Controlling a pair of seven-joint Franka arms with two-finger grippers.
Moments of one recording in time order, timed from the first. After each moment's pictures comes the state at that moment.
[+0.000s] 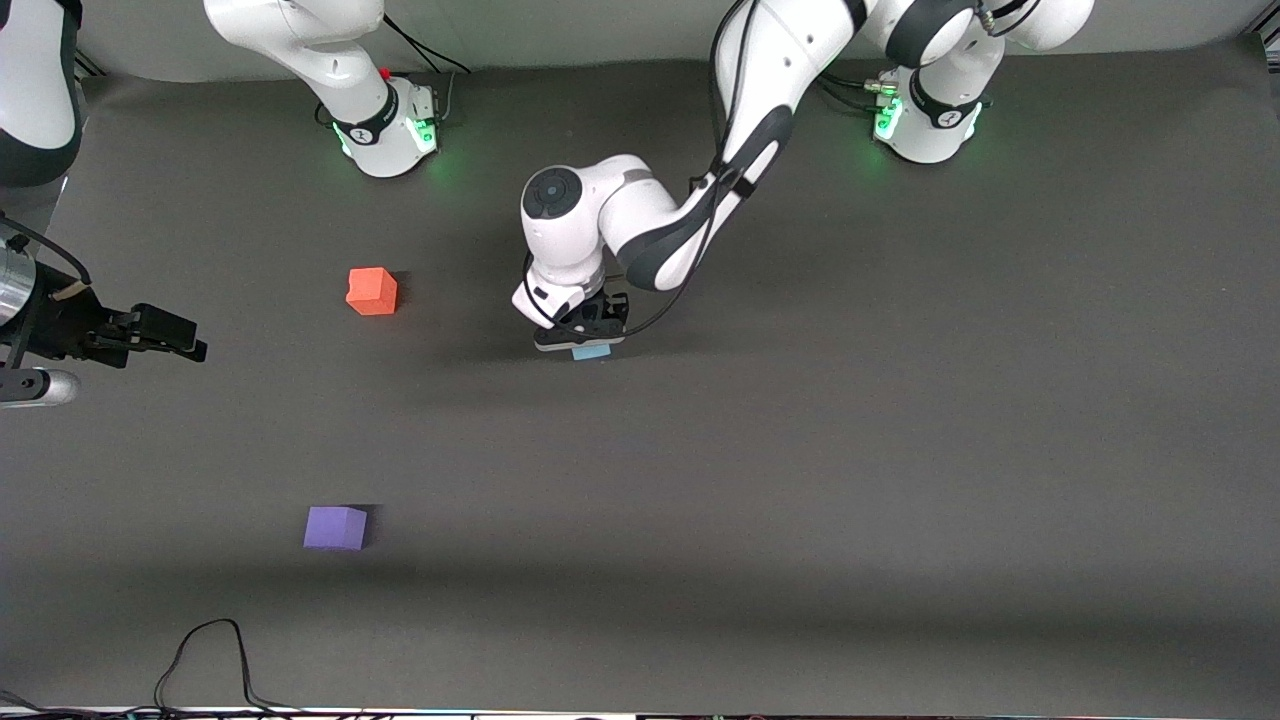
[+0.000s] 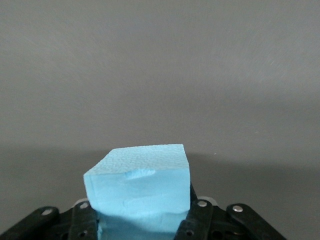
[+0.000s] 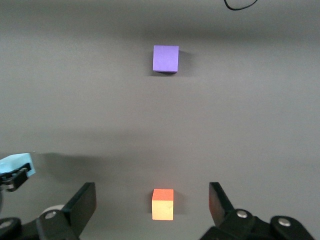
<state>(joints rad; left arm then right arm) -0.93 0.89 -0.08 -1.25 0.15 2.19 -1.16 0.08 0.16 -0.11 -1.49 0.06 1.61 -0.05</state>
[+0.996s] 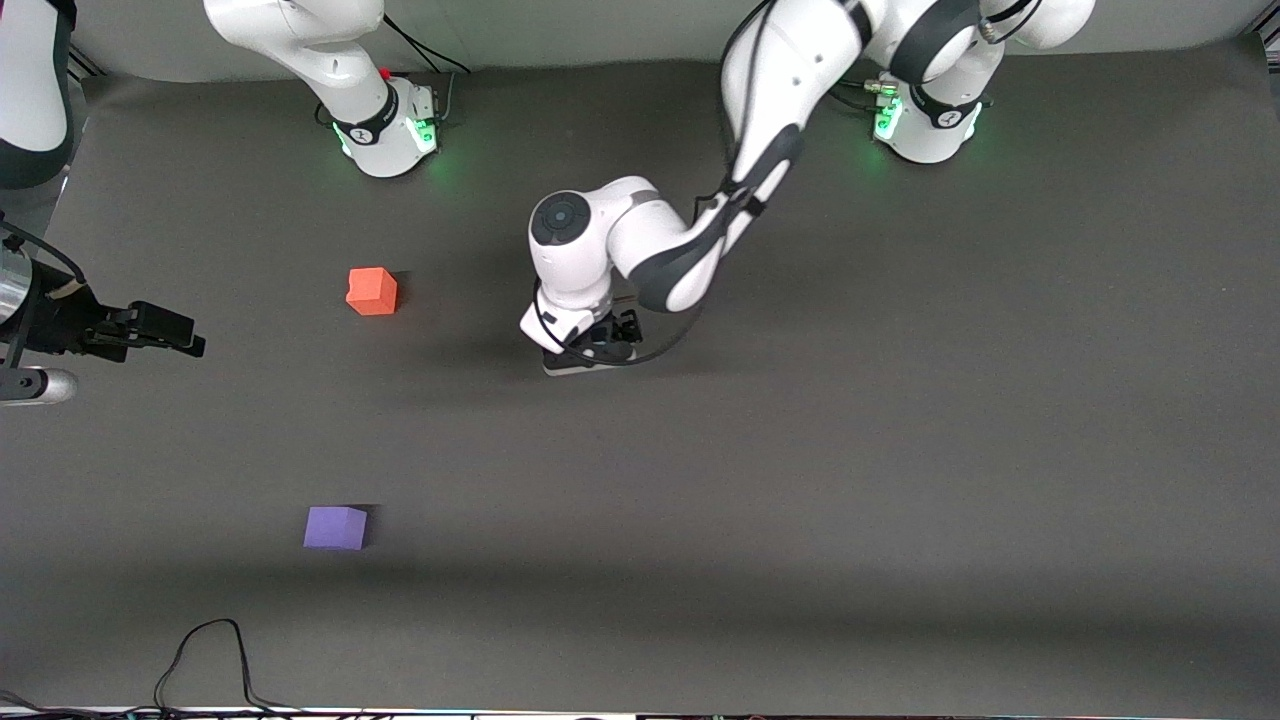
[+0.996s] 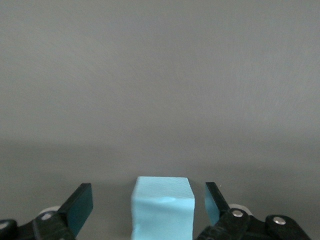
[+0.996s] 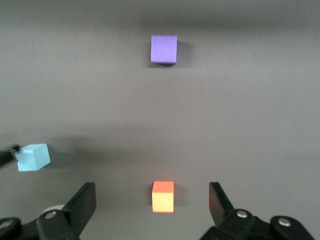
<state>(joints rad) -0.83 0.84 -0.09 -1.18 0.11 2.08 -1.10 0.08 0.16 -0.12 -1.48 0.07 1.56 -0.05</state>
